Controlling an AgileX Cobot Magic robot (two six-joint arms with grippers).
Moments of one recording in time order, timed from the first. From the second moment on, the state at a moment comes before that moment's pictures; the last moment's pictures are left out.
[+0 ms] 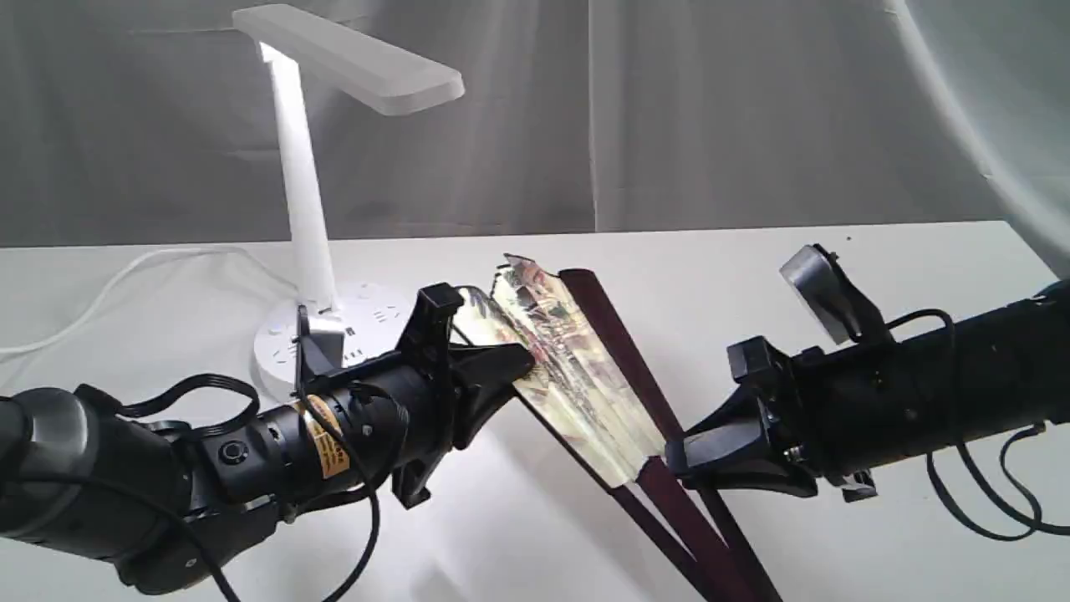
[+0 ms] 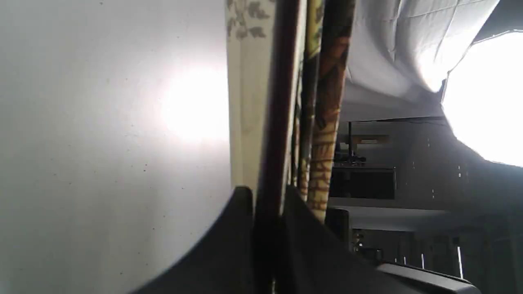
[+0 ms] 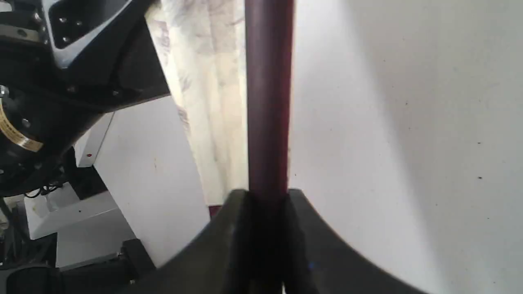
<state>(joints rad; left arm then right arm) -0.47 2.03 -0.81 0.49 -0.94 -1.74 0.05 1.83 -0.91 1.27 1.03 -0.96</state>
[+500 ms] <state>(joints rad) -0.45 2.04 -0.81 0.54 -1.03 -1.74 0.05 1.83 -0.91 1.28 1.04 -0.96</state>
